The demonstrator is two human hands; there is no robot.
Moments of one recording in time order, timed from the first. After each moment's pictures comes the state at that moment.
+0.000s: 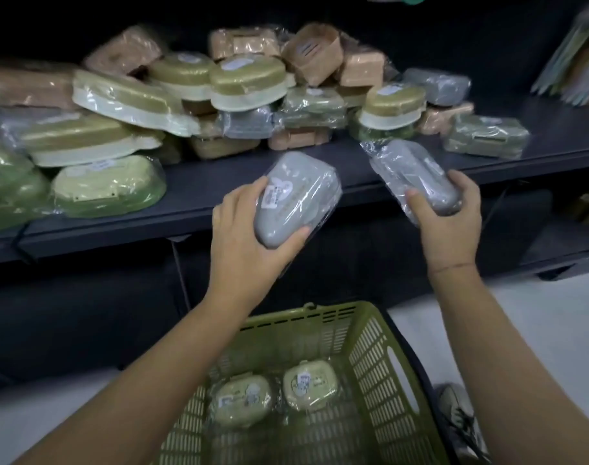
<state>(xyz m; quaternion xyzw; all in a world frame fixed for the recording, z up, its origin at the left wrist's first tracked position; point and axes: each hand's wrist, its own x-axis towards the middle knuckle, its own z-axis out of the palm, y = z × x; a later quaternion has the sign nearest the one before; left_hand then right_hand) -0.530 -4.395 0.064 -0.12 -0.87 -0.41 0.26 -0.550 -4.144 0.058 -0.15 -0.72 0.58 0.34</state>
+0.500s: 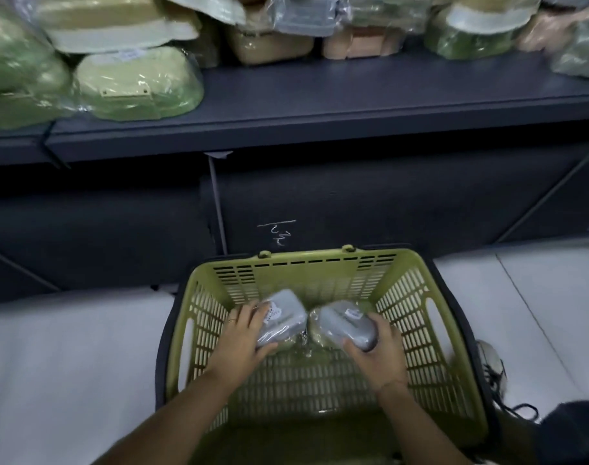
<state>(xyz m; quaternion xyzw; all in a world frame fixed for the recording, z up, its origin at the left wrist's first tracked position) -0.424 -4.487 -0.185 -0.10 -0.98 -0.14 -0.07 -0.411 -4.238 -0.172 -0.22 -0.86 0.44 -0.09</state>
